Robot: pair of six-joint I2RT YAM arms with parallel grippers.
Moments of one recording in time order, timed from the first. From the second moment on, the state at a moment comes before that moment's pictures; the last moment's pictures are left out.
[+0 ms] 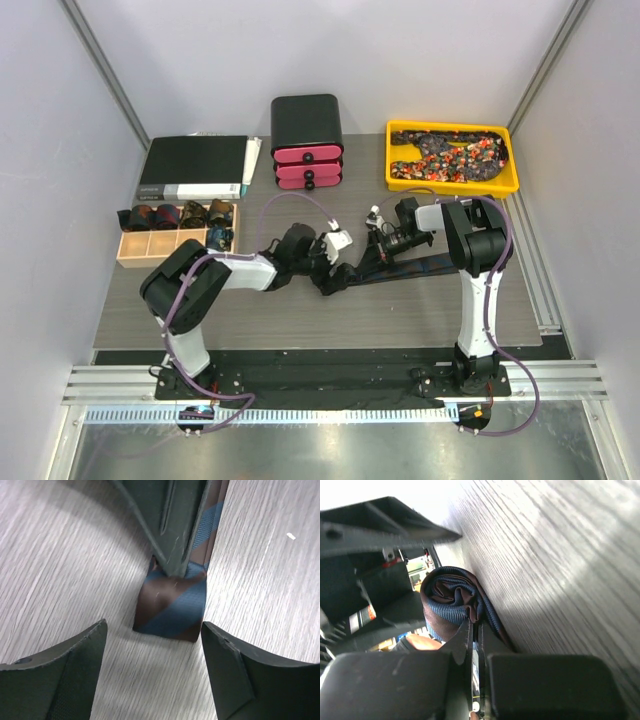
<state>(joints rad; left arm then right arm) -0.74 1.80 0.83 0.31 0.42 0.17 0.22 2.18 1.21 -0.57 -1.15 0.05</state>
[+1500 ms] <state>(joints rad) -0.85 1.89 1.00 0.16 0.36 0.36 0.25 2.02 1.18 -0.65 -1.02 0.06</state>
